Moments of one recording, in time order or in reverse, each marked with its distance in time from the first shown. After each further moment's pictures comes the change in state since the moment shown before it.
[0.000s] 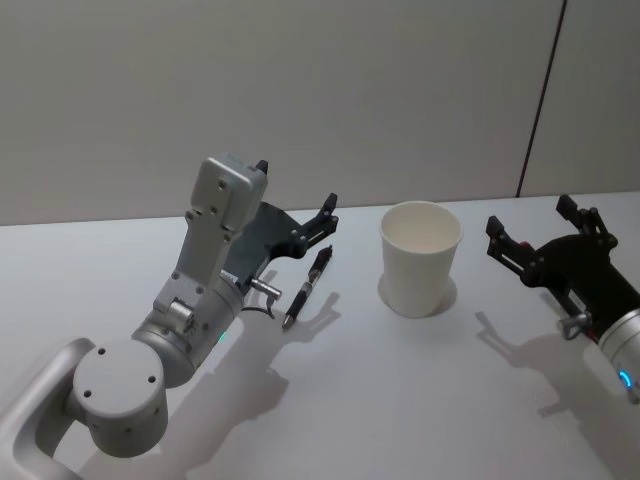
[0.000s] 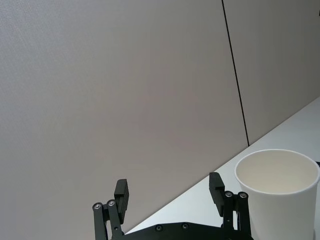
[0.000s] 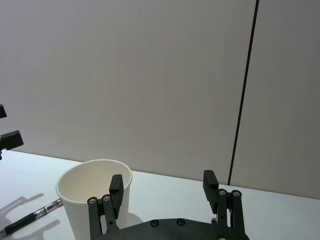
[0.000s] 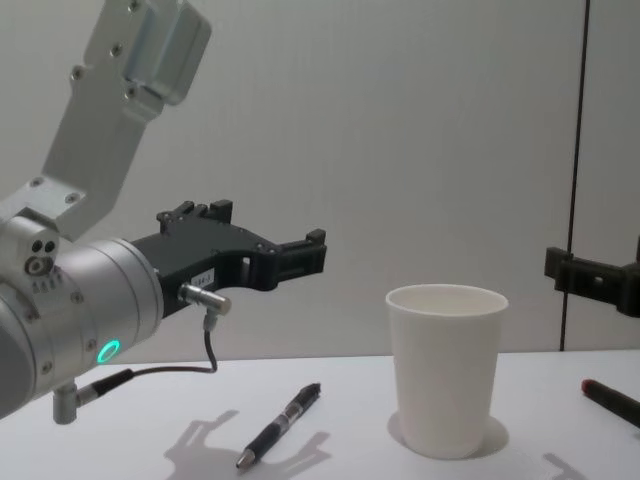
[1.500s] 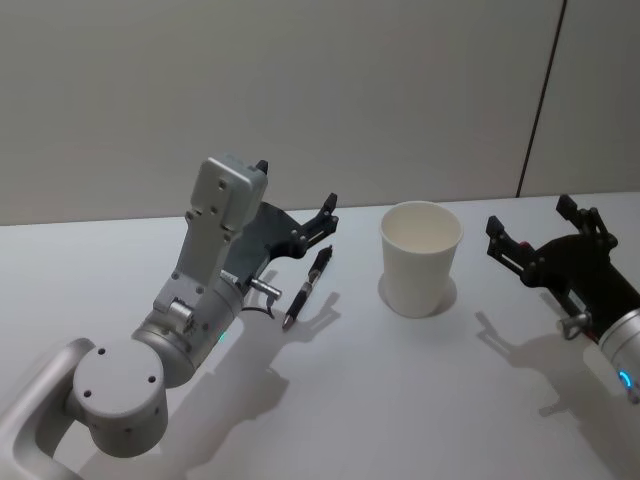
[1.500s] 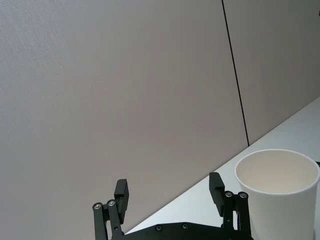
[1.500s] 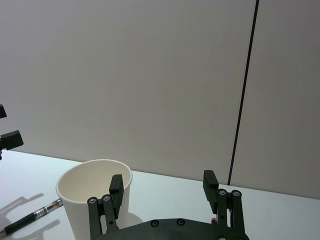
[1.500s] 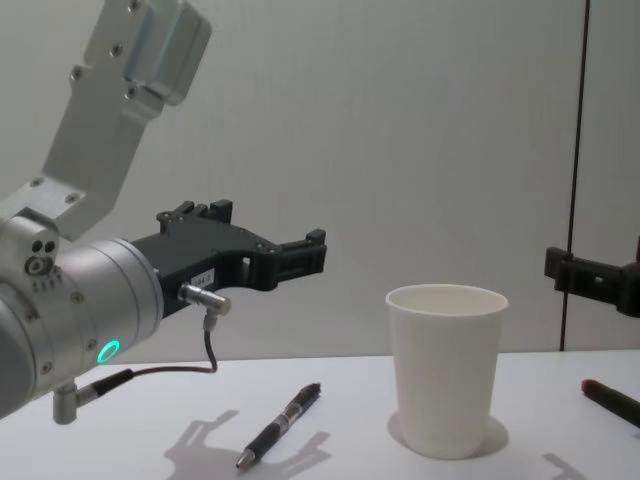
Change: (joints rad) left arm 0.000 0.000 0.000 0.000 0.000 0.000 0.000; right arm 0.000 0.000 0.000 0.000 0.000 0.000 0.000
